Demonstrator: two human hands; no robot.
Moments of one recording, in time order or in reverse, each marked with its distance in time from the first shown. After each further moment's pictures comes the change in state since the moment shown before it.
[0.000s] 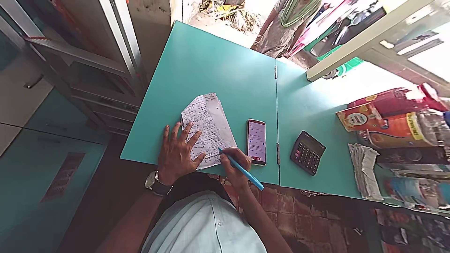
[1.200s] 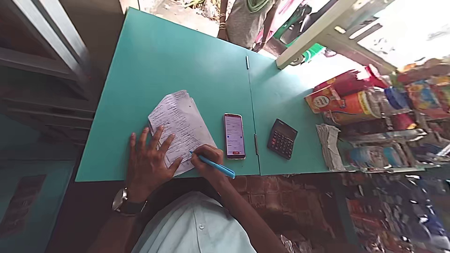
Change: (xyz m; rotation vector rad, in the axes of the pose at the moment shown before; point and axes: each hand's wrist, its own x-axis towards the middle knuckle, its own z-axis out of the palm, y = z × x) left_hand 0.000 -0.001 0.000 -0.026 0.036 0.037; right_hand 0.010 0.007 0.012 -0.113 -0.064 0.037
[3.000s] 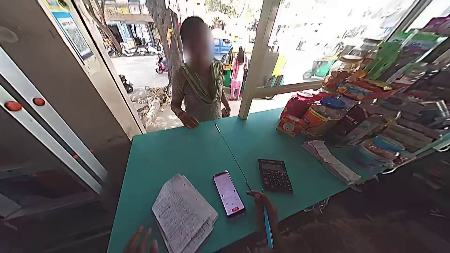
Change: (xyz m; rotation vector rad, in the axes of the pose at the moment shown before) left_hand -0.021 -0.021 -0.020 -0.332 0.381 -0.079; right_hand -0.042 0.054 -0.139 -0.302 0.691 -0.004
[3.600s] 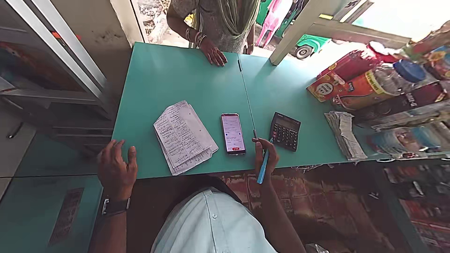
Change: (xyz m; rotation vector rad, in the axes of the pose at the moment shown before) left_hand 0.000 -0.054 -0.028 0.367 -0.026 -0.231; right_hand 0.004 -0.005 -0.007 -0.037 -0.133 -0.035
